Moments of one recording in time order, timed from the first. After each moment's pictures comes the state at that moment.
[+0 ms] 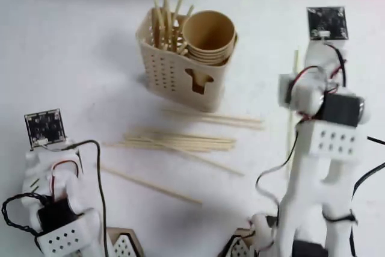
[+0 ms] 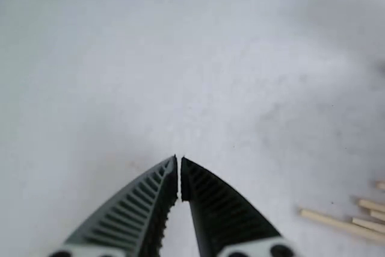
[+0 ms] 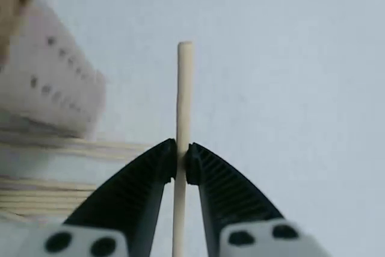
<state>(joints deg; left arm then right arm) -30.6 -95.1 88.0 52.2 -12.4 4.3 -30.5 8.8 79.2 9.3</state>
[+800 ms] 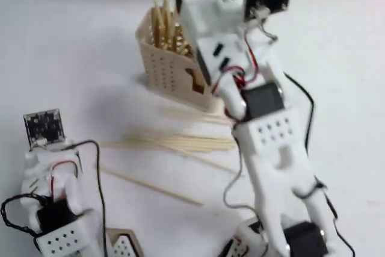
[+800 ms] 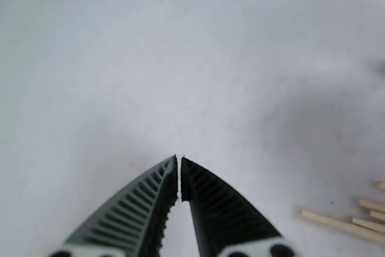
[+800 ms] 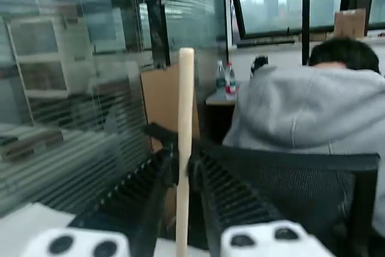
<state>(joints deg) -30.6 -95.1 88.0 52.2 -12.4 -24.9 -18.7 2.5 13.5 -4.9</state>
